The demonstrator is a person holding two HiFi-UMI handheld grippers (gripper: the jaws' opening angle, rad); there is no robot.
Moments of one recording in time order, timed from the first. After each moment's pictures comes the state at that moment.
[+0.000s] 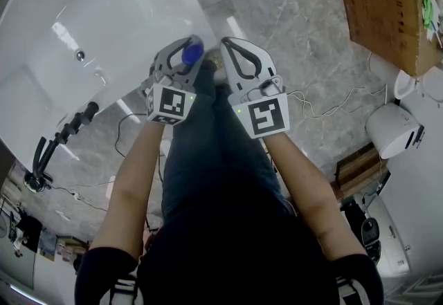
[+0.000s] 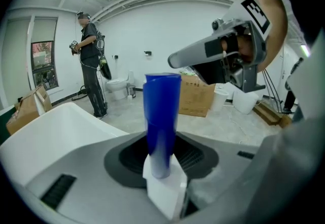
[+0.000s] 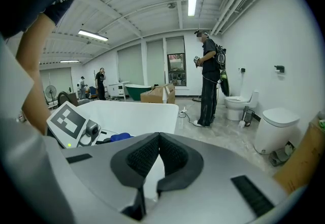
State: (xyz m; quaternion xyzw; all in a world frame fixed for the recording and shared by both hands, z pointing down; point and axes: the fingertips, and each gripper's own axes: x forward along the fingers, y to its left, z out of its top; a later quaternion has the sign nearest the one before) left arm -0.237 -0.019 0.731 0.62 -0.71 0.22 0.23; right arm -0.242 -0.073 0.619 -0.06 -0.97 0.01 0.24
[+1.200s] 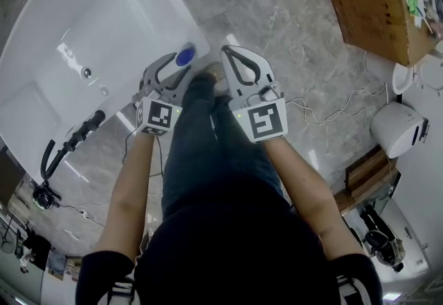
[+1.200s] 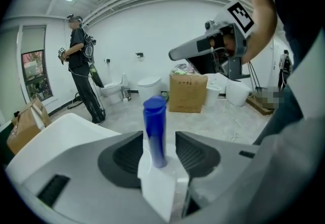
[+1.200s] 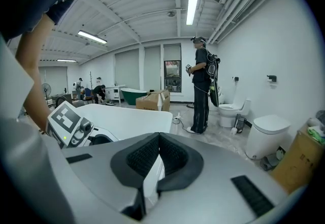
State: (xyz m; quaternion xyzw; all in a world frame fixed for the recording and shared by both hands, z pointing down) left arm -0.231 0.014 0.702 0.65 -0.69 0.25 0.21; right arm -0.221 -0.078 0.576 -0.03 -0.98 -0.01 0.21
